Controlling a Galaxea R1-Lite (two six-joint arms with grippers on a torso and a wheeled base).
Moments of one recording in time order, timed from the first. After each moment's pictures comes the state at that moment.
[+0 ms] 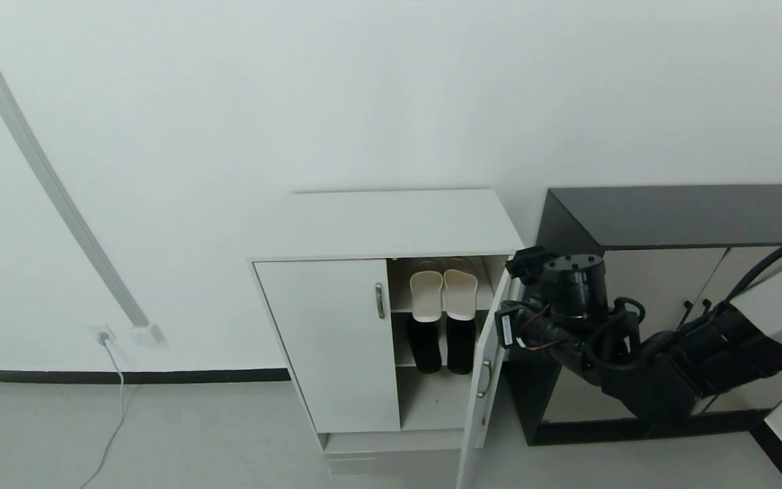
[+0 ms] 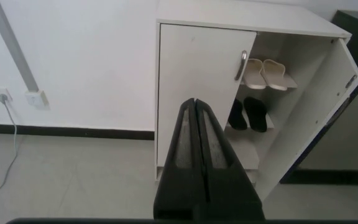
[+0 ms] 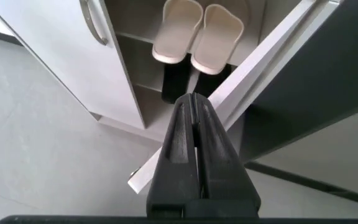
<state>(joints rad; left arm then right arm) 0.00 0.00 0.00 0.00 0.06 -0.07 0.59 2.02 -0.94 -0.74 -0.30 0.03</state>
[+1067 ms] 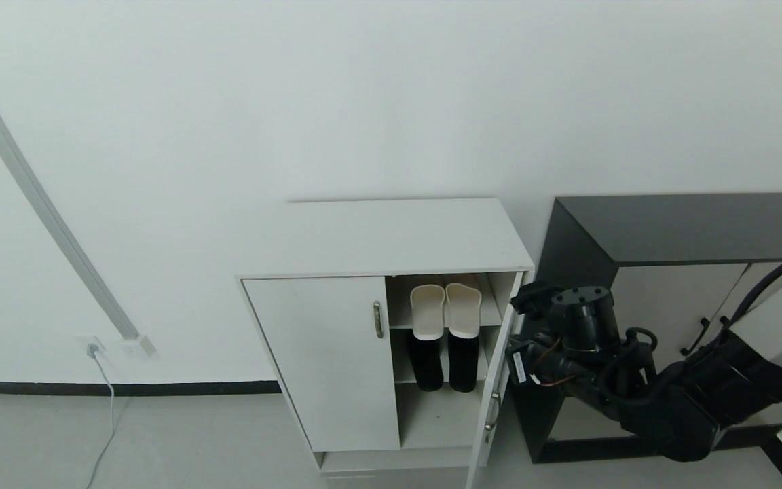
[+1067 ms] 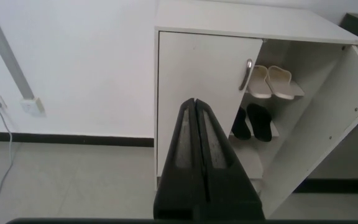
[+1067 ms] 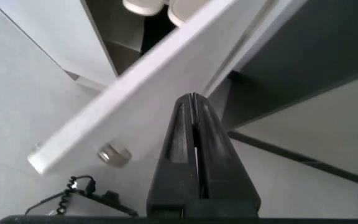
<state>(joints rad) 0.00 0.00 0.00 0.00 0.06 -0.07 0.59 2.03 -0.80 -0.79 -0.26 0.00</state>
